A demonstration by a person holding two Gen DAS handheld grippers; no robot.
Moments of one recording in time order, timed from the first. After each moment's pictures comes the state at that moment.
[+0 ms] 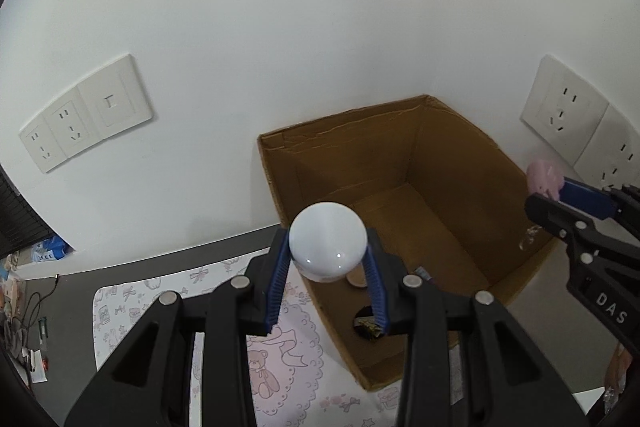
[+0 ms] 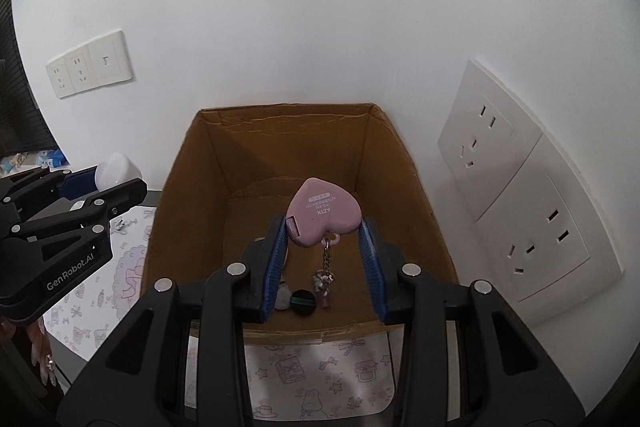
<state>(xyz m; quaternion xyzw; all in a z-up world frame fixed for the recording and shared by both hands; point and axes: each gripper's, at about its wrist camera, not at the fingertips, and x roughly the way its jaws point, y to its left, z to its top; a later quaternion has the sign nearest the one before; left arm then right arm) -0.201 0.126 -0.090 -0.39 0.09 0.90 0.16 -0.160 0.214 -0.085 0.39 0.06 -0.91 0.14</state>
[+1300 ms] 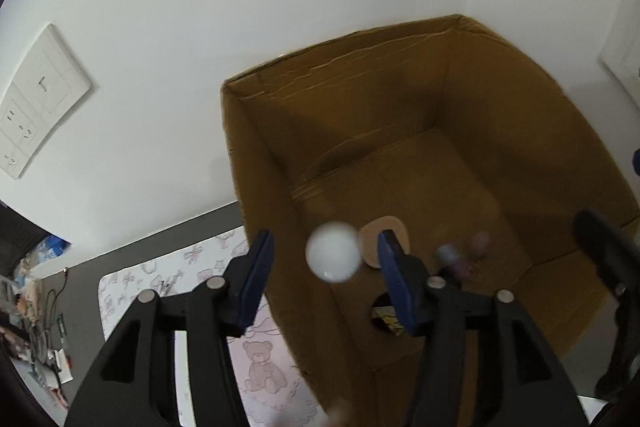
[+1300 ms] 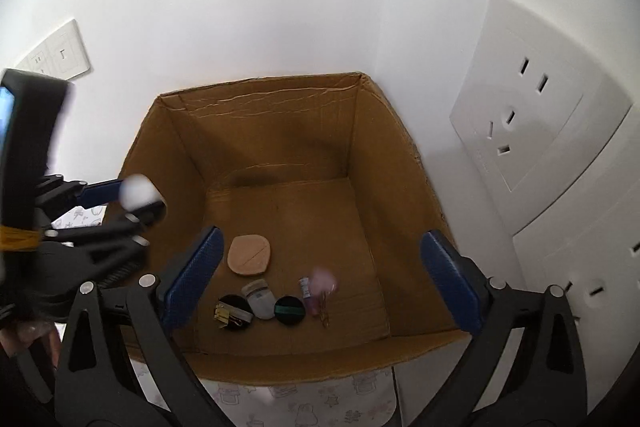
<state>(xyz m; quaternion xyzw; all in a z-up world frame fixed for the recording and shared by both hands) -0.256 0.165 -0.152 -0.49 0.15 0.85 0.12 -0.201 0.215 -0.127 0.42 0.05 -0.90 0.12</state>
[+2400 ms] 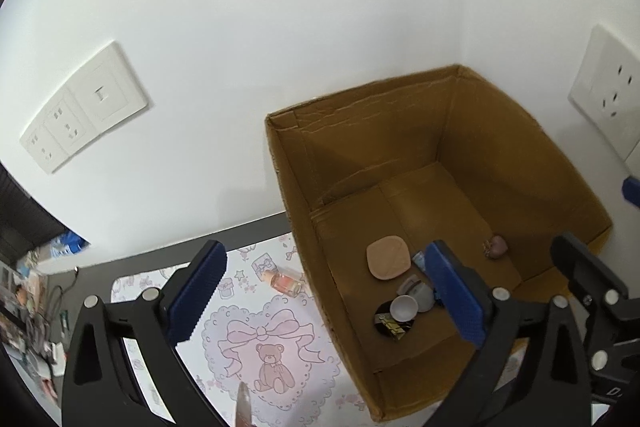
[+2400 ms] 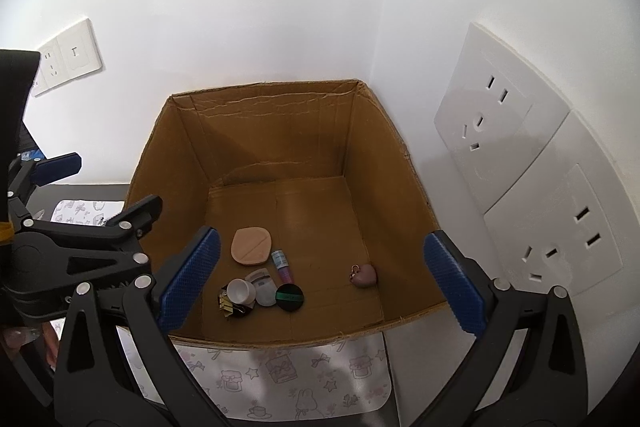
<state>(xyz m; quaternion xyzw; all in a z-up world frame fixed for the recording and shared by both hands) -0.228 0.138 -0.107 -0.43 0.12 0.89 0.11 -0.181 0.212 -0.106 0.42 0.06 -0.90 0.11</state>
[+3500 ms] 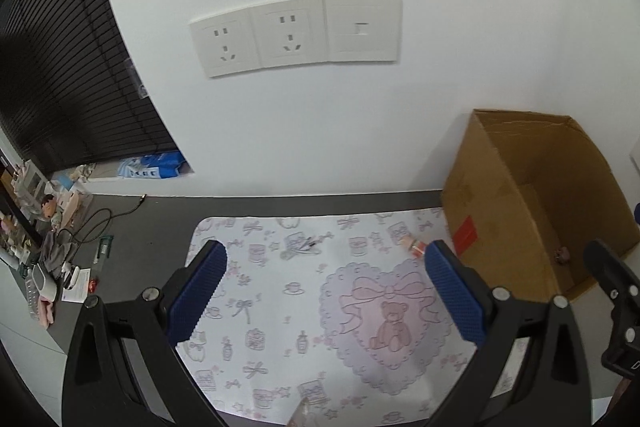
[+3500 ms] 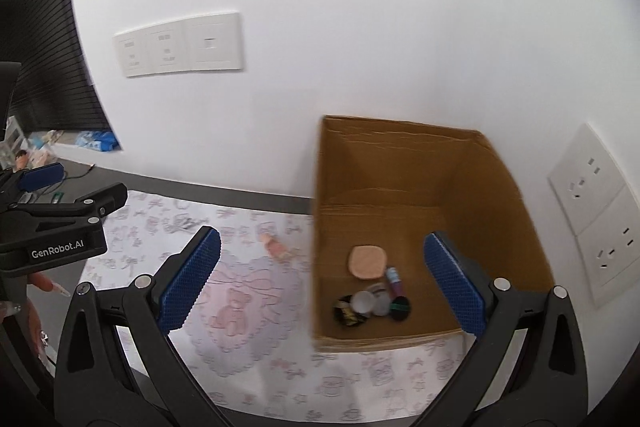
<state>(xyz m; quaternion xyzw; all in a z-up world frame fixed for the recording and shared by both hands) -0.186 -0.084 -0.077 -0.42 0.04 0.90 -0.02 -0.099 0.069 -0.065 0.37 0.09 -0.90 0.21</state>
